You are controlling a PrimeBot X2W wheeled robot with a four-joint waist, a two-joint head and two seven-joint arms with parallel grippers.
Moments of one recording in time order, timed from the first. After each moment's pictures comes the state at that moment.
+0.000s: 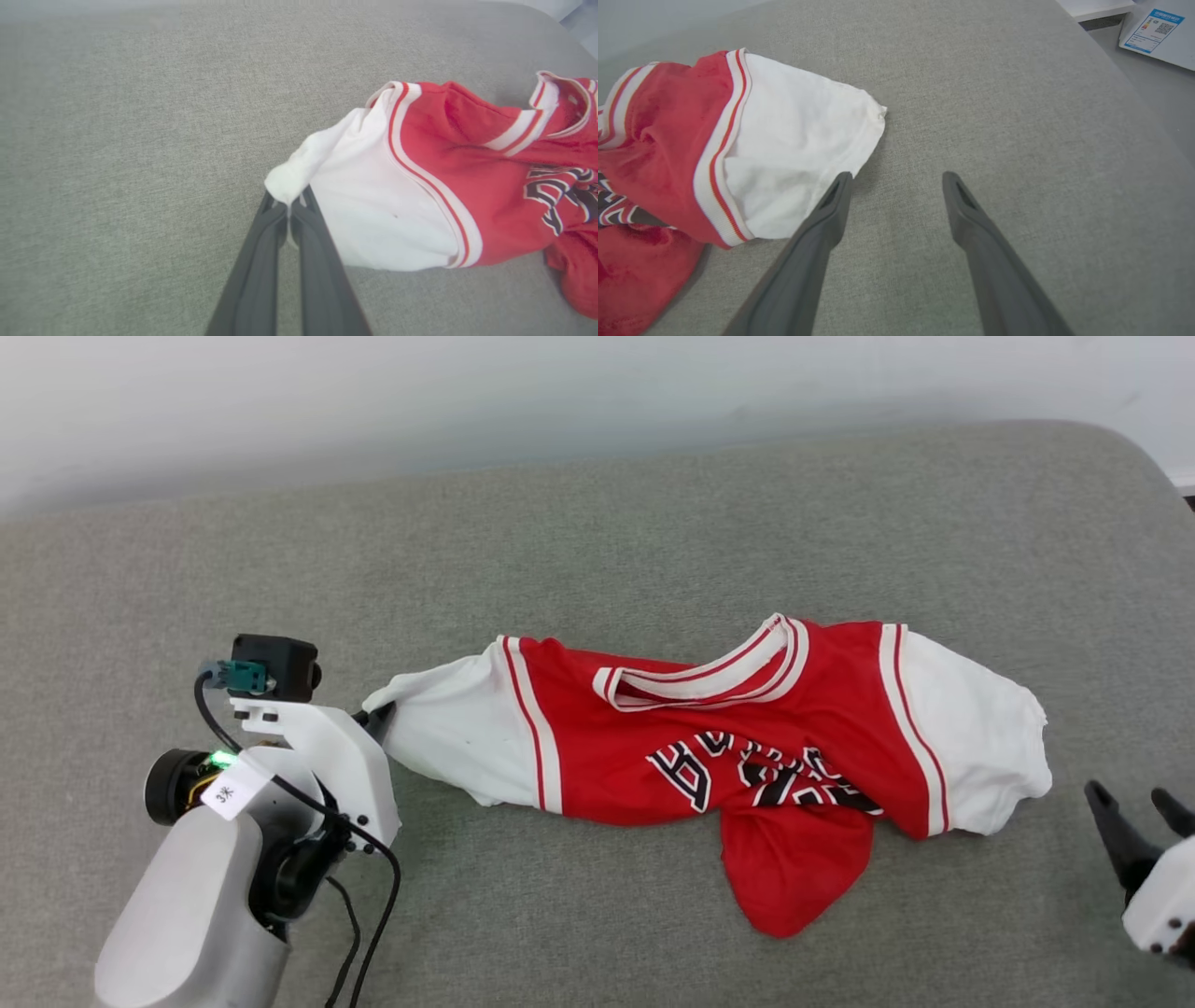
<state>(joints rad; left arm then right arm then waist) -0.43 0.35 -0.27 0.30 -0.55 -0.02 0.42 -0.09 -0.33 -0.18 0.20 0.47 0.13 0.31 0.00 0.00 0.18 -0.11</state>
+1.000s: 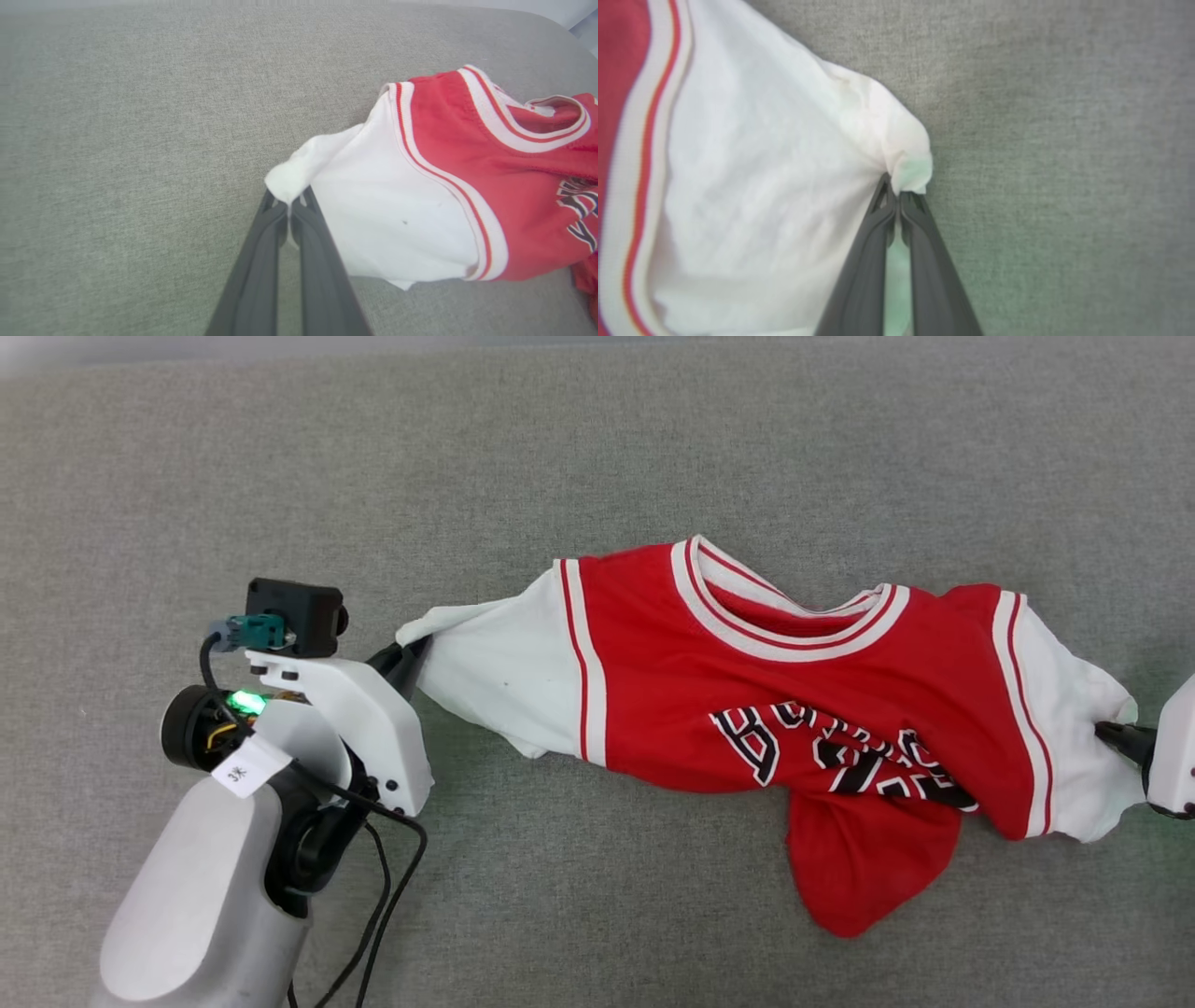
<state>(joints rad) -0.45 0.34 -0.30 0.09 -0.54 0.02 0.43 -0.53 -0.58 0.21 0.58 0.75 0.13 0.72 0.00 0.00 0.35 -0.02</state>
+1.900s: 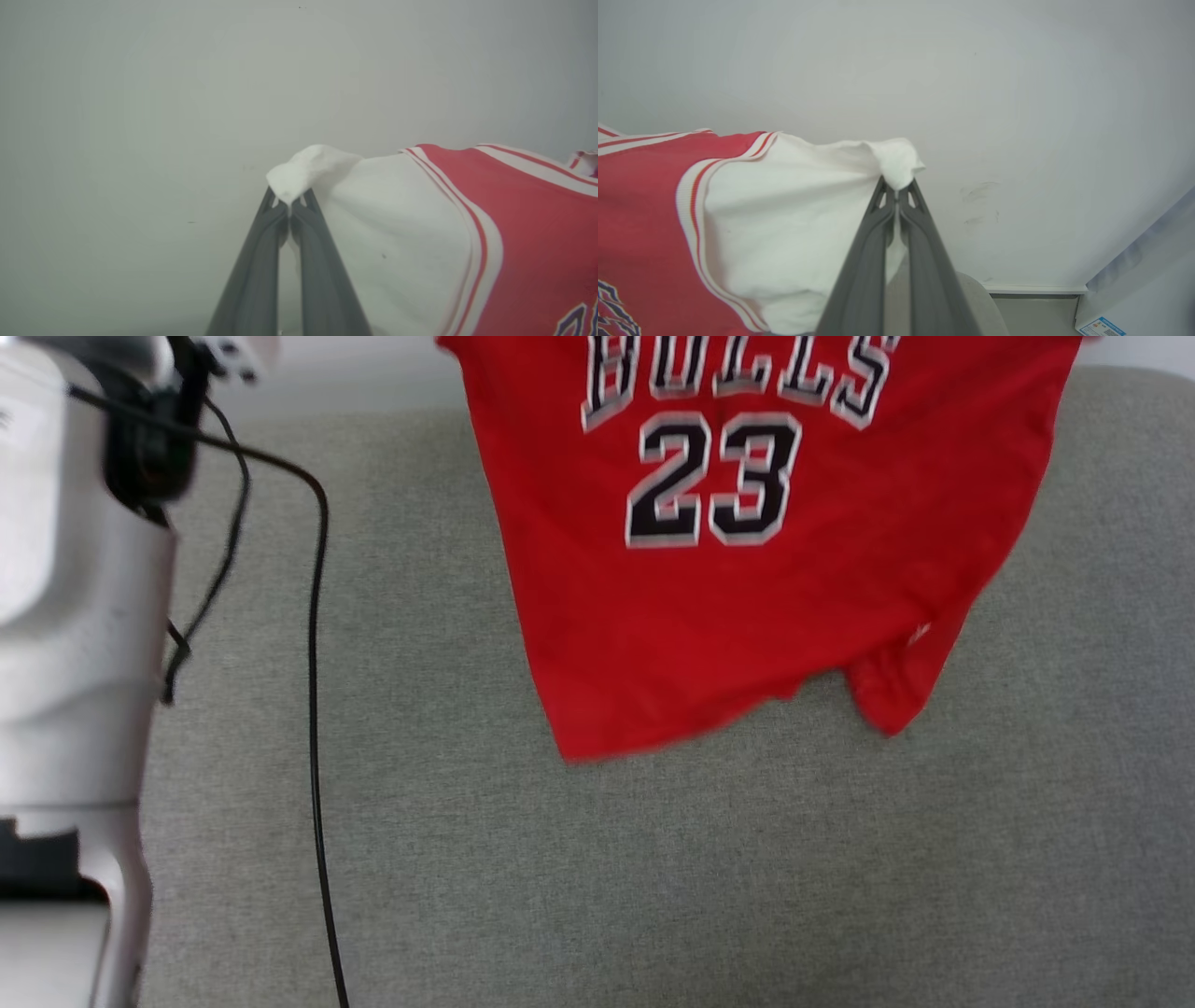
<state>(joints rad) -1.12 0.34 -0.23 0.50 -0.41 0.01 0.08 -1.14 -0.52 0.09 0.54 0.39 0.13 0.34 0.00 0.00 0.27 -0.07</state>
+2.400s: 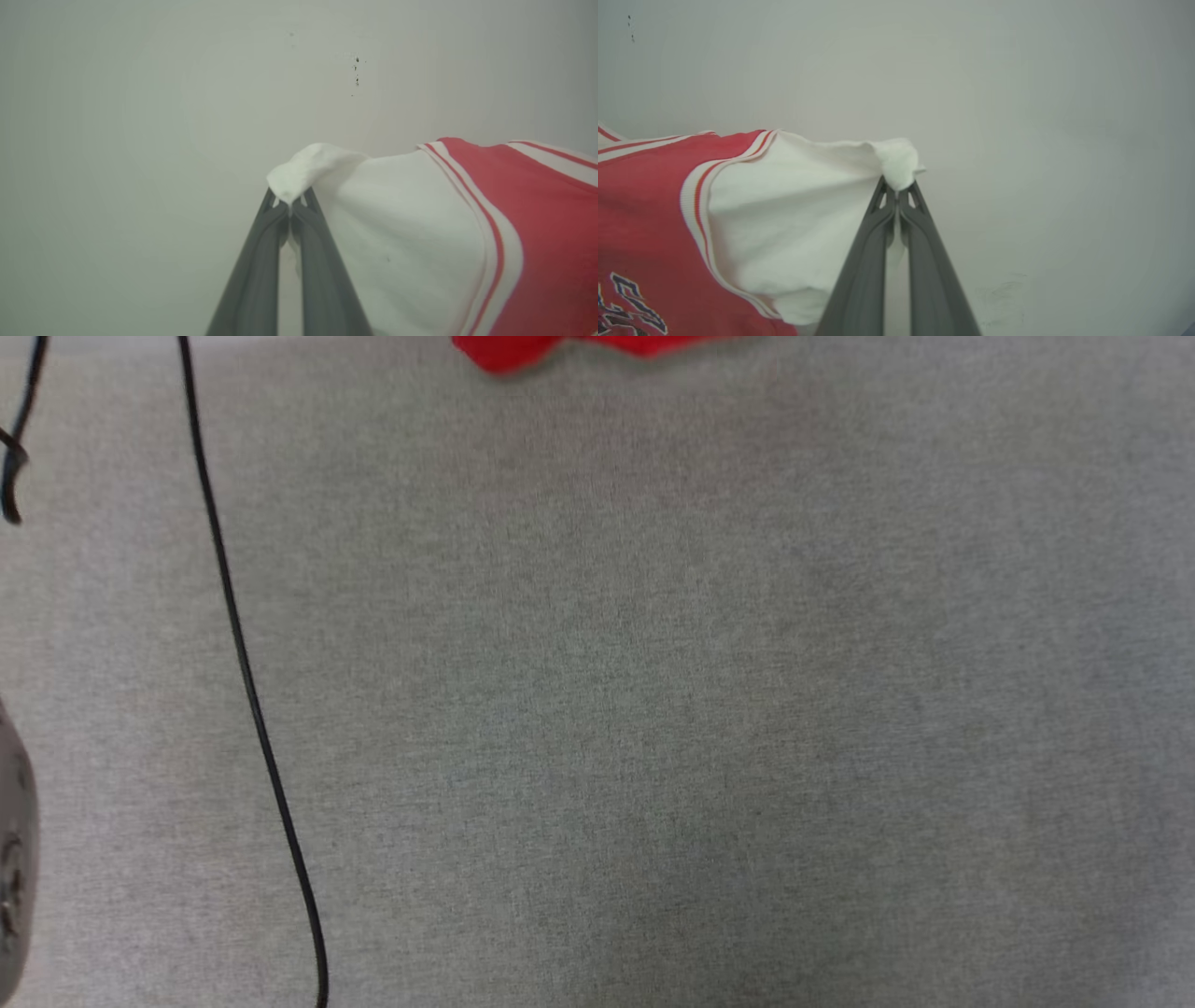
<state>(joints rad) -1.47 0.39 -0.20 0.72 -0.37 0.01 -0.11 -1.55 -0.44 0.16 0.74 0.37 0.13 0.15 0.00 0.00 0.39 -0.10</state>
